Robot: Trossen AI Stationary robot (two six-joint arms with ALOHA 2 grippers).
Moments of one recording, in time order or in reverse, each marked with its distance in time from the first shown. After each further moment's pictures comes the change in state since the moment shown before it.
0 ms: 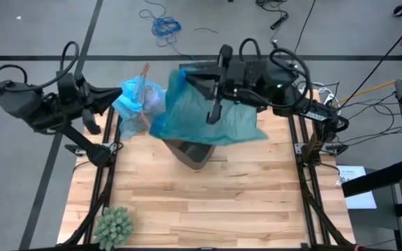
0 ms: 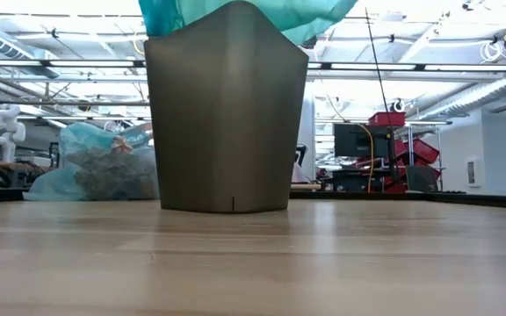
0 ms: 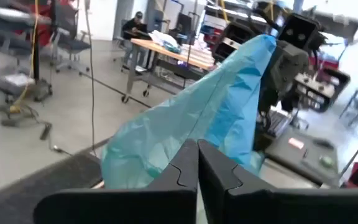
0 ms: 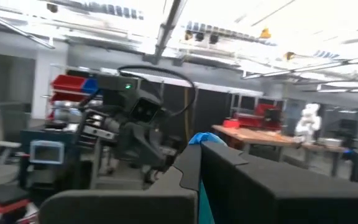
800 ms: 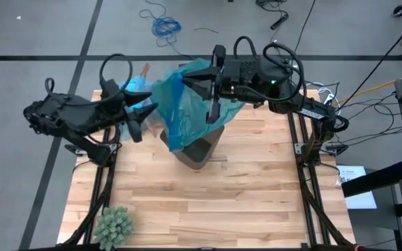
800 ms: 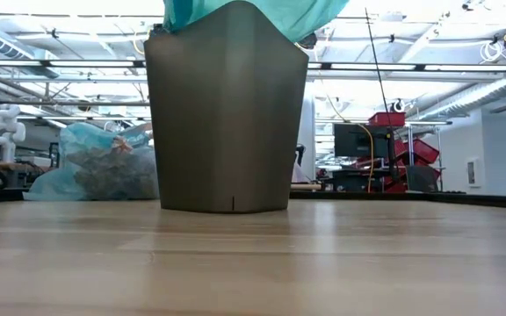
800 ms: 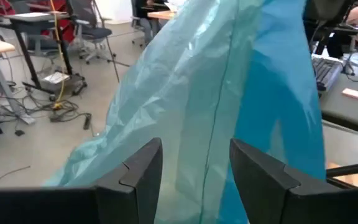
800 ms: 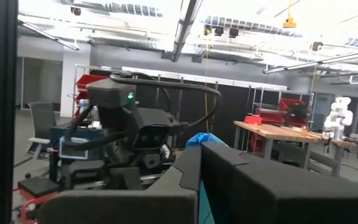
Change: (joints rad) left arm 0.255 0.162 -0.006 -0.048 0.188 0.053; right arm -0.033 0.014 -0.001 -0.013 -0.120 0.060
